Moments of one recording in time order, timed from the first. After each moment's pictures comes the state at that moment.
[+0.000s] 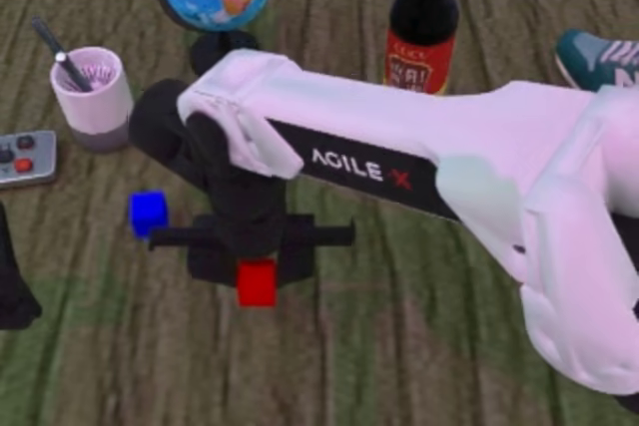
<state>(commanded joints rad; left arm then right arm) 0.00 0.00 0.00 0.00 0.00 0.00 0.91 2.50 2.14 -1.18 0.04 0.92</state>
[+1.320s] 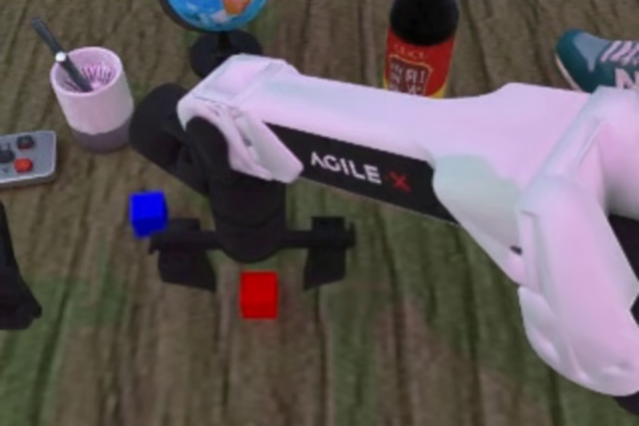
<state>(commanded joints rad) 0.00 0.00 0.00 0.00 0.00 0.00 0.91 2.50 2.13 -1.17 0.04 0.92</state>
